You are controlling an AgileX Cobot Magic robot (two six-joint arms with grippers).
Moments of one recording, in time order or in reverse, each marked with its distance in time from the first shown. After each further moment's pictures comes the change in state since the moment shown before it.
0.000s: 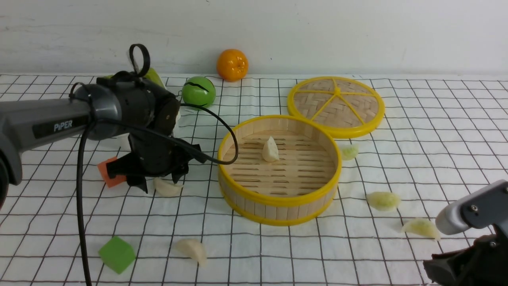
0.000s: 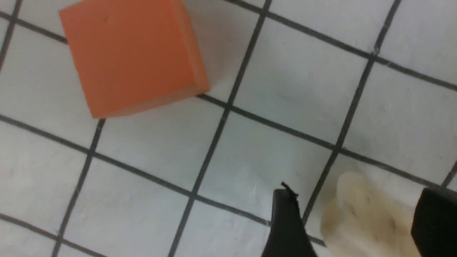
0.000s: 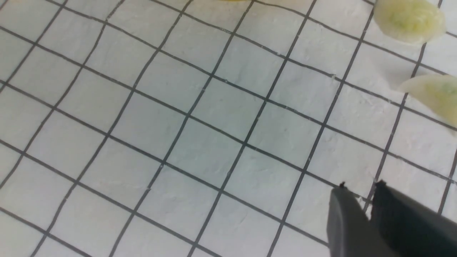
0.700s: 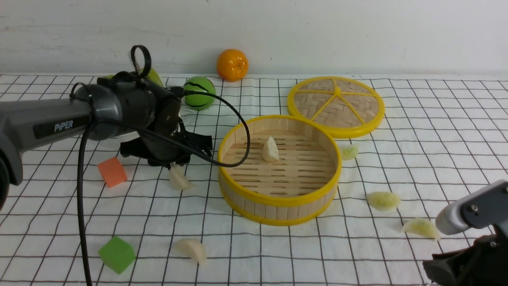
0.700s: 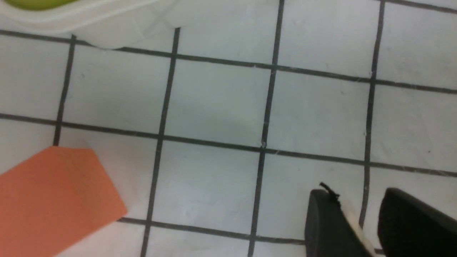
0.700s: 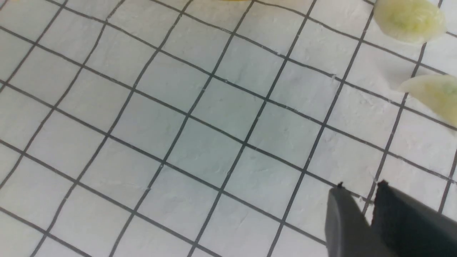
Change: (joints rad) right arm 0.000 0.000 0.000 0.000 0.000 0.000; left arm 0.000 0.000 0.000 0.009 -0.194 0.181
